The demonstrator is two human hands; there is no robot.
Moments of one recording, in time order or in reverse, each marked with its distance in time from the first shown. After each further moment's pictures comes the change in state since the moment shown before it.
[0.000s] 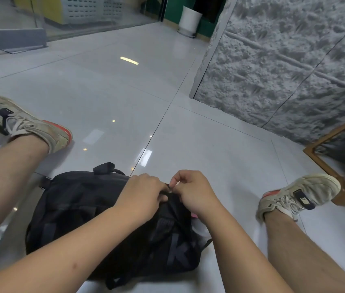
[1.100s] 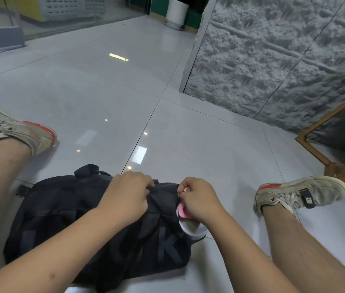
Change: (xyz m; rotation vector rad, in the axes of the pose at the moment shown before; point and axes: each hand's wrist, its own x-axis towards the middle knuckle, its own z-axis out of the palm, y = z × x) left_hand 0.004 -0.001 0.004 -0.077 0.018 -0.031; right_hand 0.001 0.045 -0.024 -0.225 0.025 0.122
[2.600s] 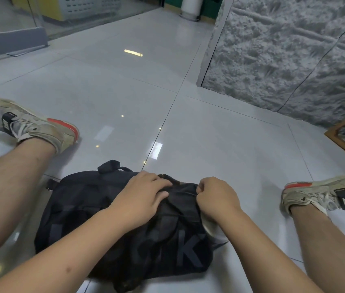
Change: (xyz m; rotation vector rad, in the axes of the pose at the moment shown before) left_hand -0.010 -0.040 0.015 -0.175 -0.008 0.102; right_hand 0.010 -0.018 0.018 -0.426 0.003 0.051
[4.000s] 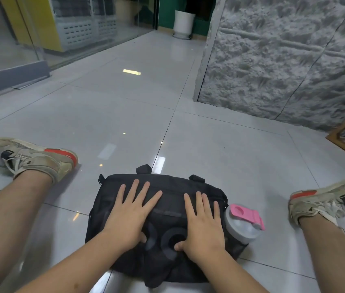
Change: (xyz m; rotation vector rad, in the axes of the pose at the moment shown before) left_hand 0.012 -0.036 0.007 0.634 -0.259 -0.124; right_hand 0.007 -0.001 0.071 -0.267 0.078 -0.230
